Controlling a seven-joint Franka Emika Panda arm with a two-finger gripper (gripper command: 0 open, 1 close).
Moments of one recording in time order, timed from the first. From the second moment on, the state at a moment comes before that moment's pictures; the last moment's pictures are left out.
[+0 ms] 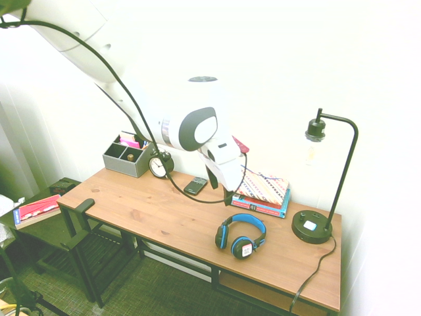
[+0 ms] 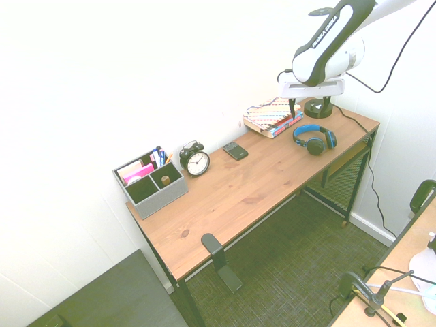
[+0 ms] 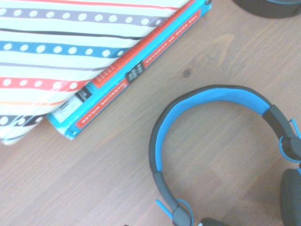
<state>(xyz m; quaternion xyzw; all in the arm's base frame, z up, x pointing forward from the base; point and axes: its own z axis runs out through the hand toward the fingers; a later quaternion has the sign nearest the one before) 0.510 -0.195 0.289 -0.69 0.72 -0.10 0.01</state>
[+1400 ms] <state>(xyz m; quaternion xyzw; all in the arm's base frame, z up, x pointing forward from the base) 0.595 -0.259 0.177 -0.68 0.73 -0.08 0.03</state>
